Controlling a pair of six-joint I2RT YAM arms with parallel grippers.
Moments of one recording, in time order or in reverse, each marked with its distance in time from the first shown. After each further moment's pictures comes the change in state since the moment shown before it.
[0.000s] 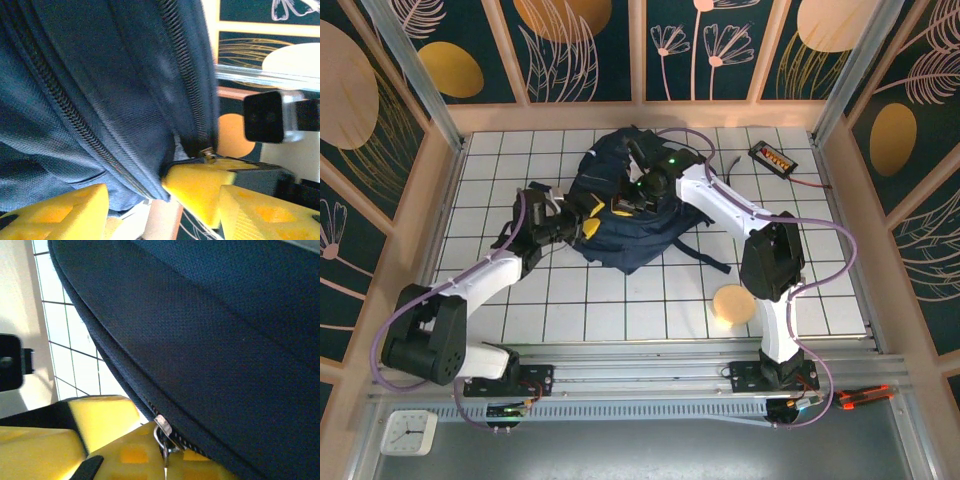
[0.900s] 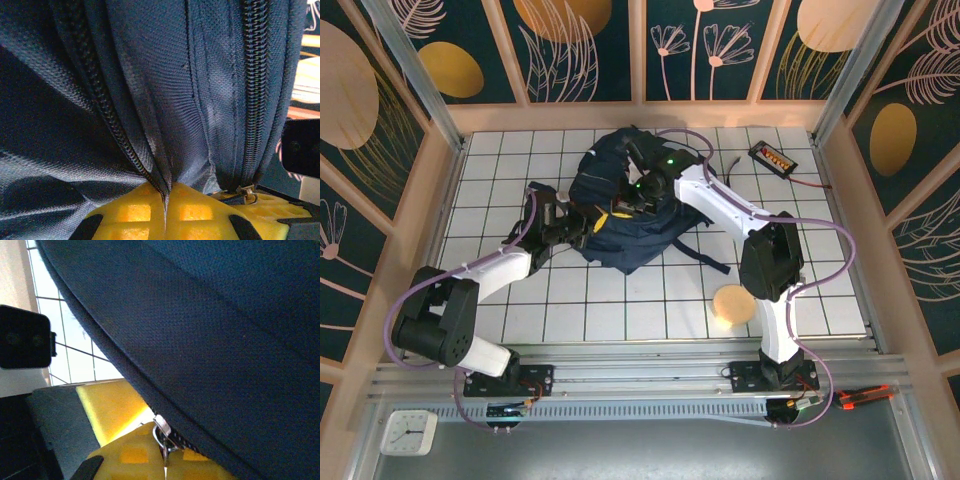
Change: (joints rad) left arm -0.020 0.087 0.020 0.016 -0.063 0.010; right arm 0.008 0.004 -0.008 -0.013 0.008 -0.017
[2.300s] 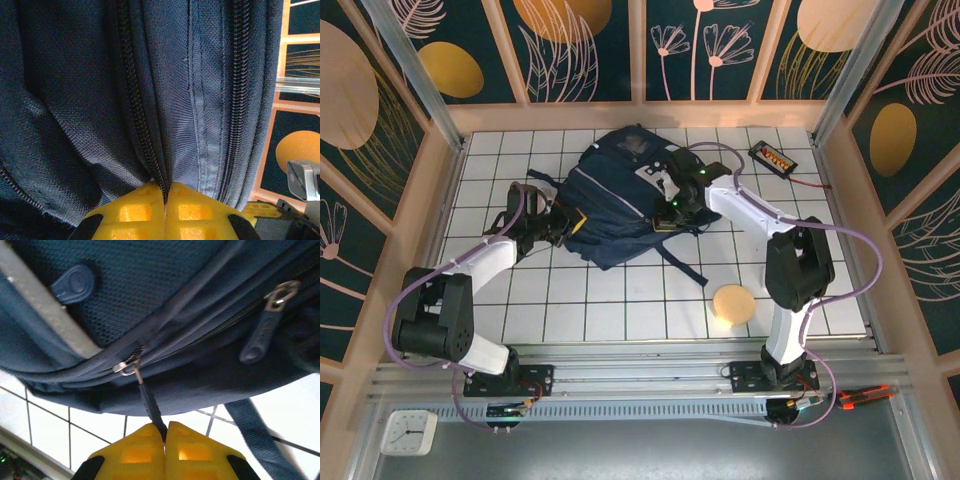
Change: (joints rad) left arm 0.159 0.003 0.069 -0.285 0.040 0.337; right arm -0.151 -0.169 -0.334 -0.014 0.114 -0.307
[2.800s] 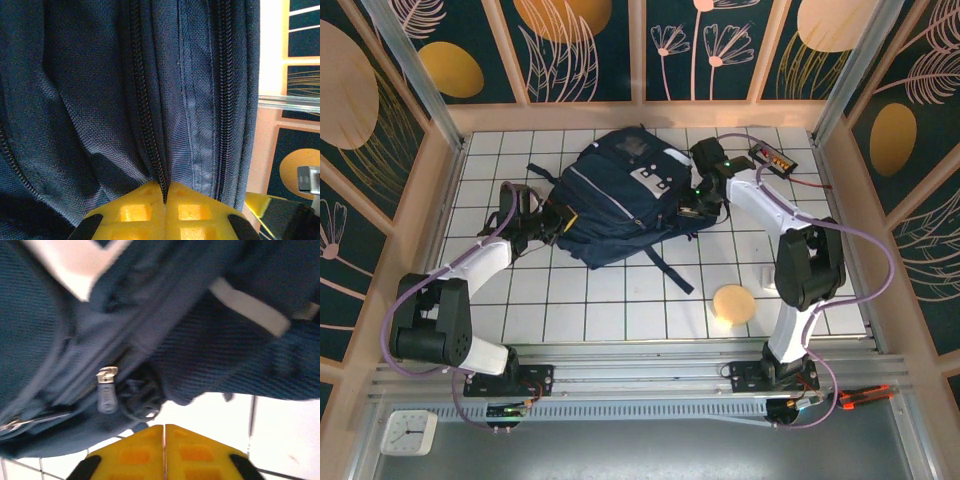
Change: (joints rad) left arm 0.038 -0.031 -0.006 -0.021 -0.039 0.008; right arm -0.119 -0.043 -0.038 0.075 0.051 0.008
